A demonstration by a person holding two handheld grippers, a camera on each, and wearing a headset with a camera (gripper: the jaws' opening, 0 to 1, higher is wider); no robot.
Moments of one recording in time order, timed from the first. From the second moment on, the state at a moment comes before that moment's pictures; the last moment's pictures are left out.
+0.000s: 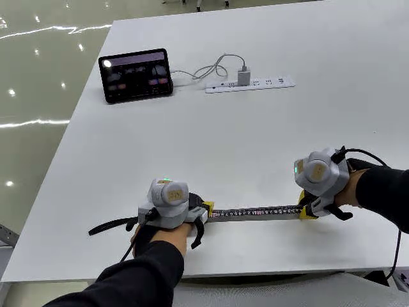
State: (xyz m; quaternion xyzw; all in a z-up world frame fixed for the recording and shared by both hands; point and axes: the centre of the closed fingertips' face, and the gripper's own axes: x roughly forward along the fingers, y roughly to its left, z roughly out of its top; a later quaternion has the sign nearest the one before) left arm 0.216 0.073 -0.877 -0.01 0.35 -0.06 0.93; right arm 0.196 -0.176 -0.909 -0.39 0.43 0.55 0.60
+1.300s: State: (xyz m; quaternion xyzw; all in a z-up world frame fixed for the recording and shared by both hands) left arm 0.217 0.074 -0.878 -0.01 0.35 -0.06 0.93; right arm 0.196 -0.158 -0.909 -0.38 0.43 0.55 0.60
